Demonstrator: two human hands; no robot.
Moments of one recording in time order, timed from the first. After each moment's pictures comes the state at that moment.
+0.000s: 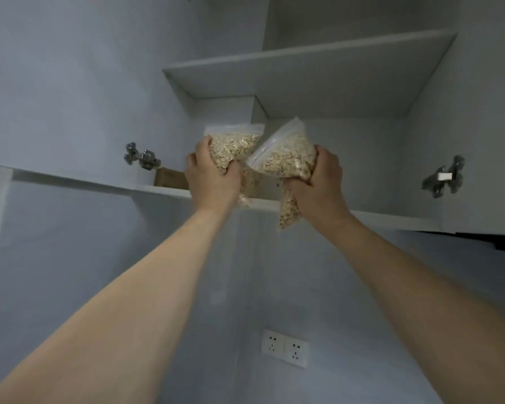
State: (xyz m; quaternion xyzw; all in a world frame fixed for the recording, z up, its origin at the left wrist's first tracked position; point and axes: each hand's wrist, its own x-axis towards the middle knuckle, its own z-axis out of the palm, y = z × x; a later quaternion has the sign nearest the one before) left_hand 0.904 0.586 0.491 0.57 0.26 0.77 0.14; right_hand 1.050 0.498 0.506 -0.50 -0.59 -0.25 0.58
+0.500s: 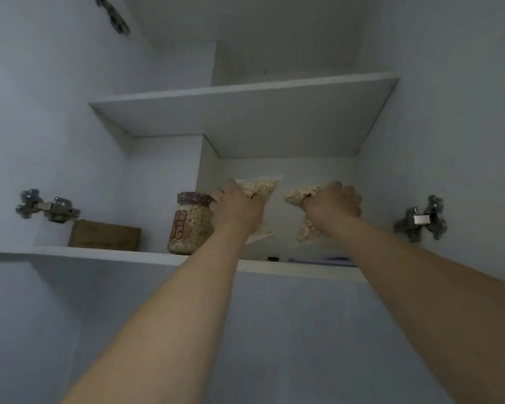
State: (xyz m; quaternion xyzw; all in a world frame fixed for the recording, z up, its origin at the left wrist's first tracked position) left_hand 1.048 0.644 0.587 0.72 0.32 0.60 0.15; right_hand 1.167 0.539 0.606 -0.78 -0.35 -0.28 0.45
